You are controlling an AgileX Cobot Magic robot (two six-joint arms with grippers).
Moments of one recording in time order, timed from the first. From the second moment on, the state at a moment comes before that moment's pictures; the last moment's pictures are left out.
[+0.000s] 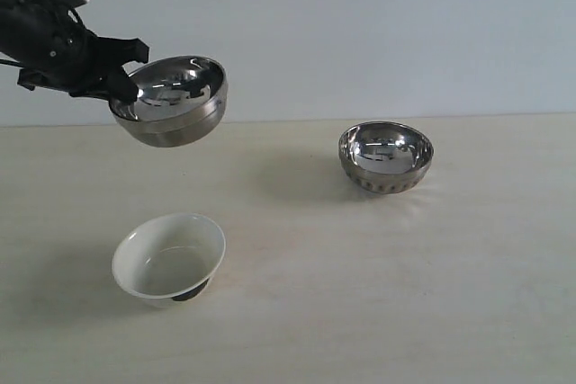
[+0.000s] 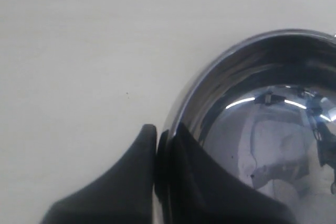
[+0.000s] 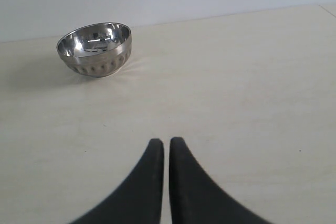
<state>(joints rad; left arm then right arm) -0.09 1.94 -1.61 -0.48 0.74 0.29 0.07 0.01 0.00 -0.01 0.35 0.14</state>
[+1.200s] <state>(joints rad) -0.42 1.84 -1.25 -0.52 0.52 0.36 0.07 0.01 0.00 -0.01 0.35 0.14</state>
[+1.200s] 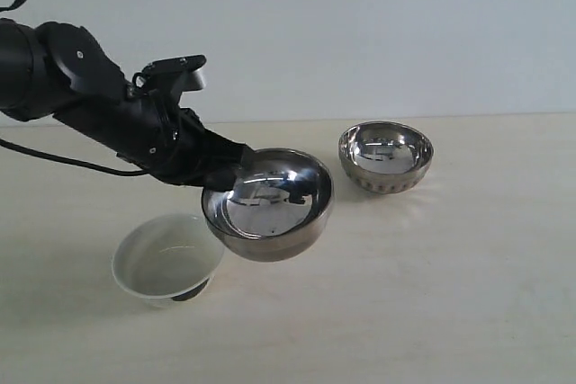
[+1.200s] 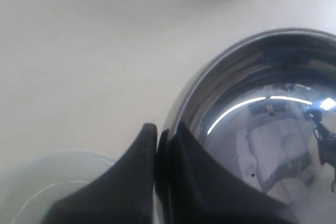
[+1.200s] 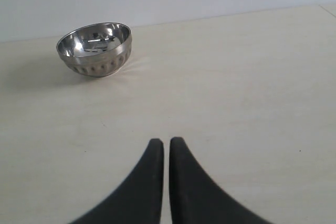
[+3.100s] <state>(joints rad) -0.43 2.01 -1.27 -0.55 0.51 0.39 0.07 0.01 0.00 -0.01 0.35 0.14</state>
